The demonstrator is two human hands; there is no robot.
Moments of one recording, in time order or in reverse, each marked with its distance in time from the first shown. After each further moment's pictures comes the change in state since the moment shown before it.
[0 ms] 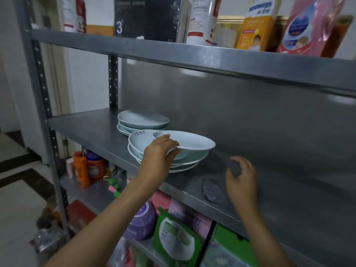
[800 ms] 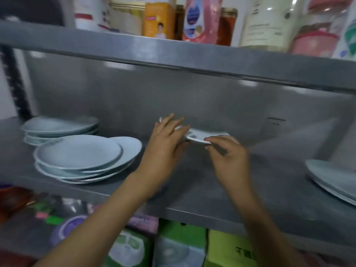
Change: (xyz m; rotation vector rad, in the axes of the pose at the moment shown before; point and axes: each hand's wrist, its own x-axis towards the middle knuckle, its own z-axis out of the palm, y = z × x) left_hand 0.034 0.140 0.094 -0.268 -0.096 0.428; right_hand 0.034 -0.001 -0.132 -0.092 0.162 -0.215
